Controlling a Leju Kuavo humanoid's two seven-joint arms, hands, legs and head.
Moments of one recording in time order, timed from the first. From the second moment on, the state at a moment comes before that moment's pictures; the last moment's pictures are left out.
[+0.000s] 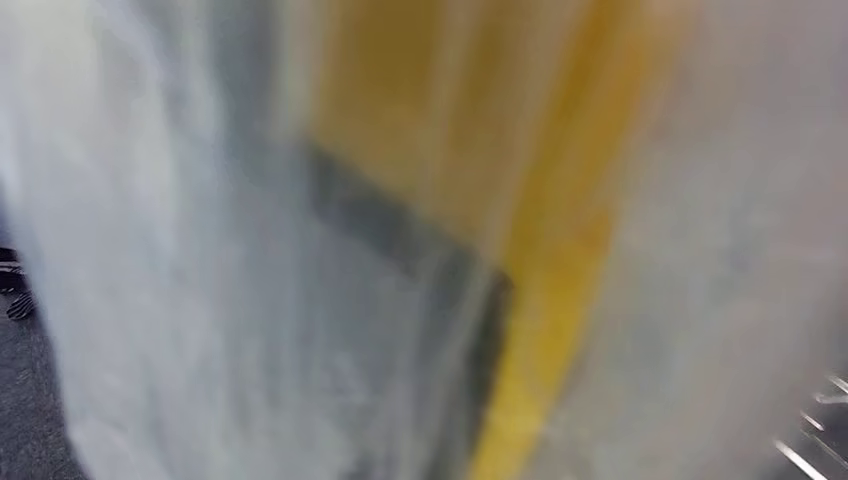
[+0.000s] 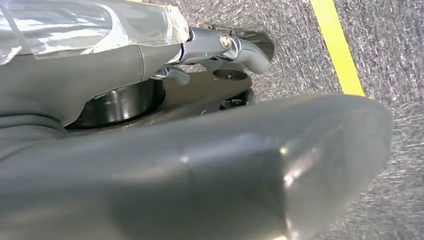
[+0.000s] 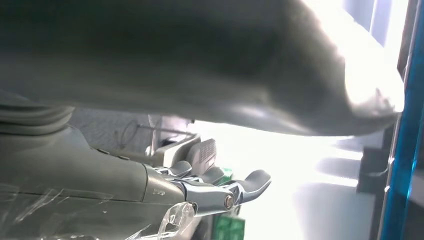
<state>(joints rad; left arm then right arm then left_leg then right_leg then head) -0.12 -0.09 -0.98 -0.22 1.38 0.09 -0.25 -0.20 -0.19 0.77 -2.01 -0.14 -0.39 -0.24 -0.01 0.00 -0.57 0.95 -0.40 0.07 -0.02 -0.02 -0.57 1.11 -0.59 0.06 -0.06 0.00</state>
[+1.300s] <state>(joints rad) -0.12 -0.10 -1.00 -0.22 1.38 0.08 -0.26 -0.21 -0.19 0.78 -2.01 -0.11 -0.39 -0.22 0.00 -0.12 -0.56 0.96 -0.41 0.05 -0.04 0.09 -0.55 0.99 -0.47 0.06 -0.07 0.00</state>
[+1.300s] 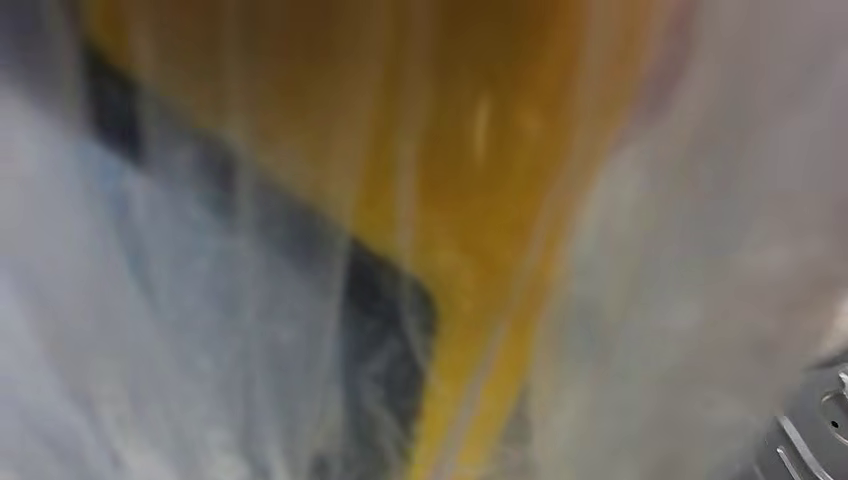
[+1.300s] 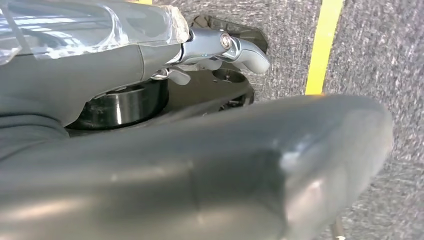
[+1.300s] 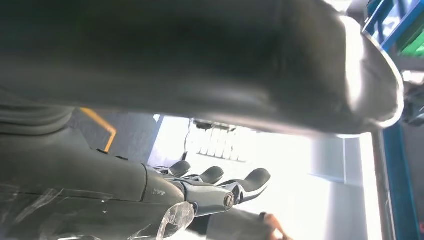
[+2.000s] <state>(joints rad) -0.14 -0.09 -1.01 -0.22 1.37 0.08 -0.26 -0.21 -0.19 0.78 -2.03 -0.10 -0.42 -0.19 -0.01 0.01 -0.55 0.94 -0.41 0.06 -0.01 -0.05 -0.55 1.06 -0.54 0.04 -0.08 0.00</state>
